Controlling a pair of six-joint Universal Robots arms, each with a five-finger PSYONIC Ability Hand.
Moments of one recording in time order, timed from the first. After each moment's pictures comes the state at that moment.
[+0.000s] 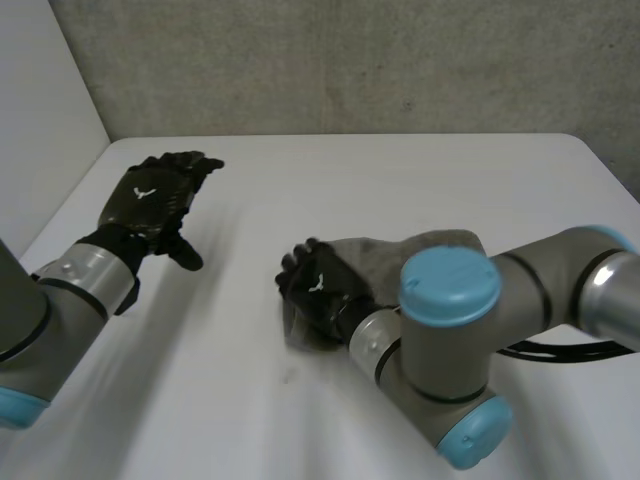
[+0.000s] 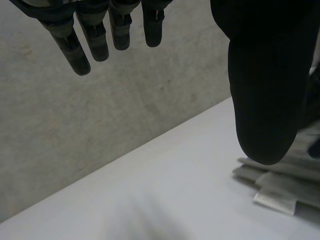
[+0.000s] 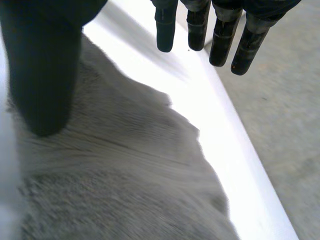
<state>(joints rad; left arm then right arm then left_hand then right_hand) 4.45 -1.74 -1.82 3.52 -1.30 3.26 2.32 -0.93 1.39 -0.20 1.41 2.41 0.18 0.16 0.17 0.17 0.02 0.22 0.24 0.23 0.24 0.09</state>
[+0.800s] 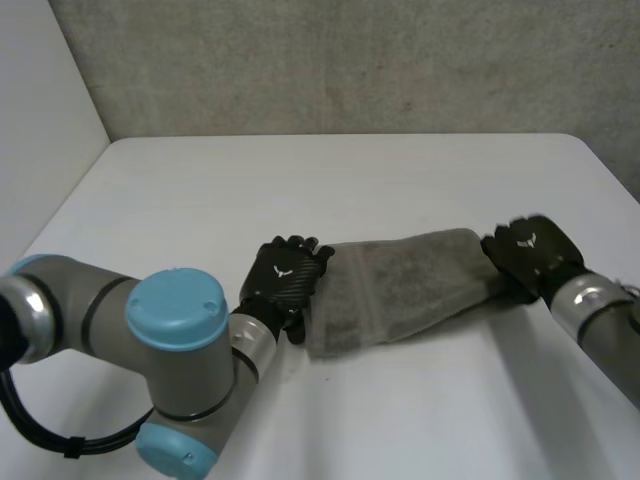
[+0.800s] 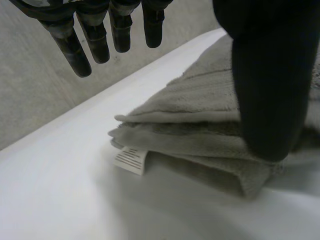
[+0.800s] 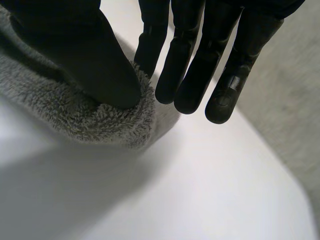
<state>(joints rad) 4.01 -2.14 -1.59 3.51 -1.63 3.33 1.72 -1.25 1.79 -0.25 1.27 2.48 0.19 0.19 0.19 0.19 0.02 0.94 1.17 1.18 1.19 0.97</state>
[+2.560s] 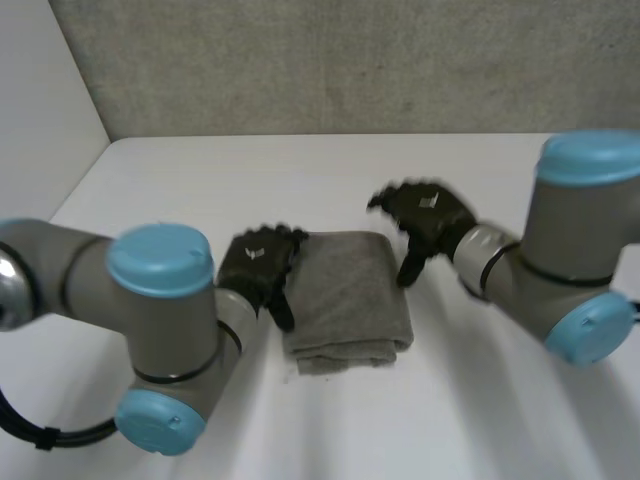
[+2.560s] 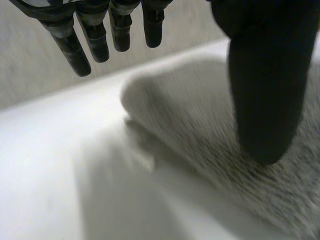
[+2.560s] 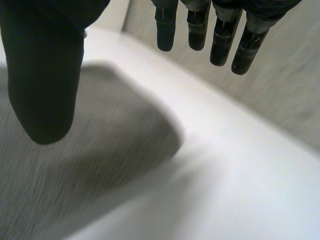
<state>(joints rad) 4.05 -2.10 -1.48 3.31 -1.69 3.12 2.01 -1.06 1.29 0.04 1.31 2.88 0.18 0.18 0.18 0.18 0.02 0.21 0.23 0.21 0.23 0.07</state>
